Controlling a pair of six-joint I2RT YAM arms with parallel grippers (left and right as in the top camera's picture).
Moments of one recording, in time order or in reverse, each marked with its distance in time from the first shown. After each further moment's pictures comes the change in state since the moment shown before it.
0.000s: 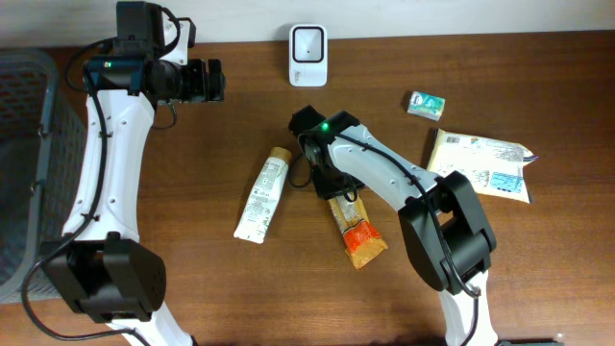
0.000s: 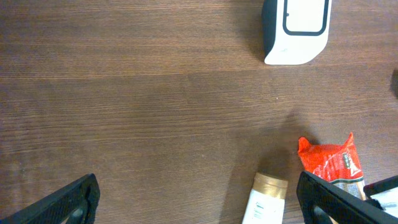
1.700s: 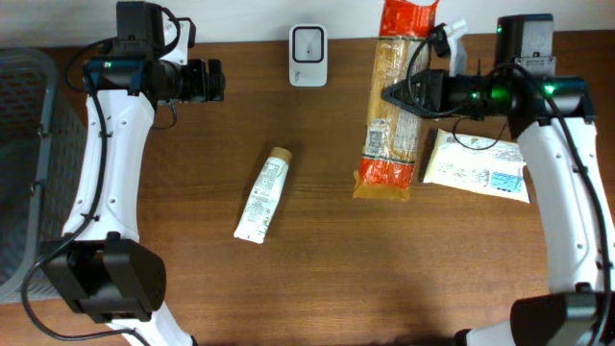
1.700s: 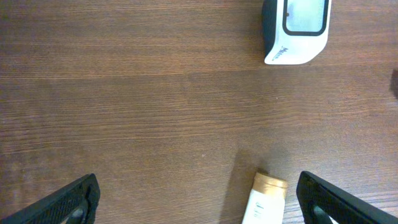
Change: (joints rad) left arm 0.000 0.000 0.000 0.000 0.000 0.000; right arm -0.587 -0.521 0.026 0.192 -1.068 -0.245
